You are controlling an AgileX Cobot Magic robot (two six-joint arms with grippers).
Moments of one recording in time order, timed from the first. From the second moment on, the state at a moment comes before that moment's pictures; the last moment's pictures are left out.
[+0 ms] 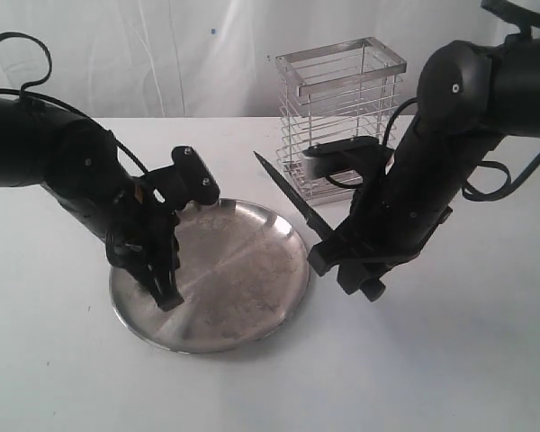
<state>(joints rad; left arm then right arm) -0.47 1.70 -1.07 0.00 0.59 0.54 0.45 1.68 -1.17 0.25 0.95 -0.28</state>
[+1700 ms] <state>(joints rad) -0.31 1.87 -1.09 -0.11 0.48 0.54 0.45 1.68 -1.17 0.26 0.94 -0.28</state>
